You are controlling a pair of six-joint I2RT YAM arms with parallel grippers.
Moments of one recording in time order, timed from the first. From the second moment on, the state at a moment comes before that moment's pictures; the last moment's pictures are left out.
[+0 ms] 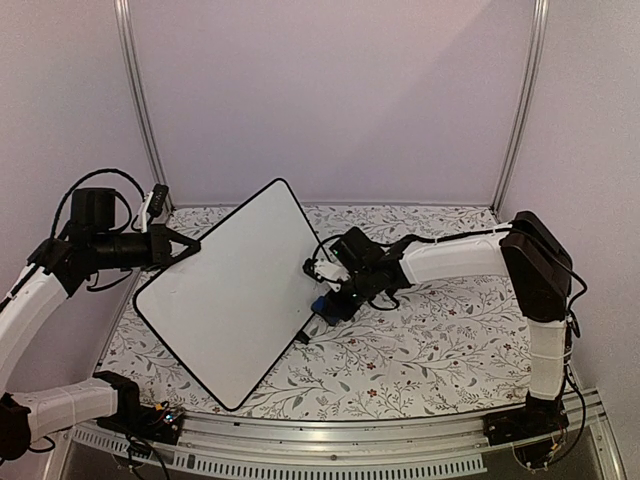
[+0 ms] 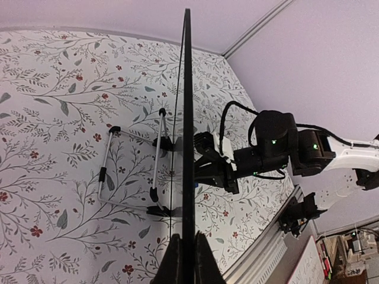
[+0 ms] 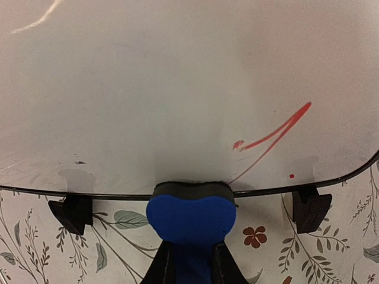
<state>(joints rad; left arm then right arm) -0.22 0.88 0.89 -0.55 0.62 -0.40 0.90 2.05 1.41 -0.33 -0.13 -0.04</state>
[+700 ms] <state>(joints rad) -0.22 0.88 0.88 -0.54 0.62 -0.40 0.90 2.06 1.45 -0.38 -0.08 -0.04</state>
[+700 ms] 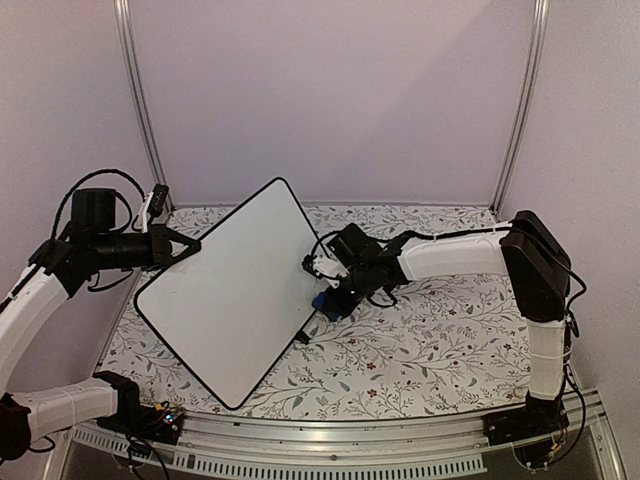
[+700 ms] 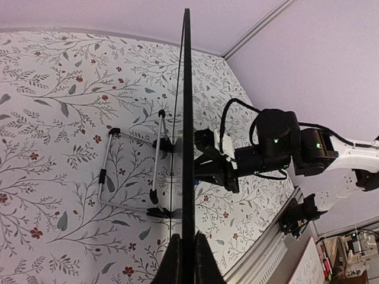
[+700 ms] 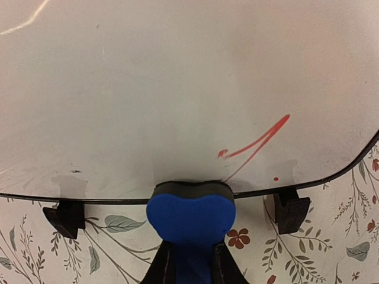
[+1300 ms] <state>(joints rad) -0.22 0.87 0.88 -0.54 0.62 -0.40 0.86 2.05 1.57 -0.37 -0.04 -0.05</state>
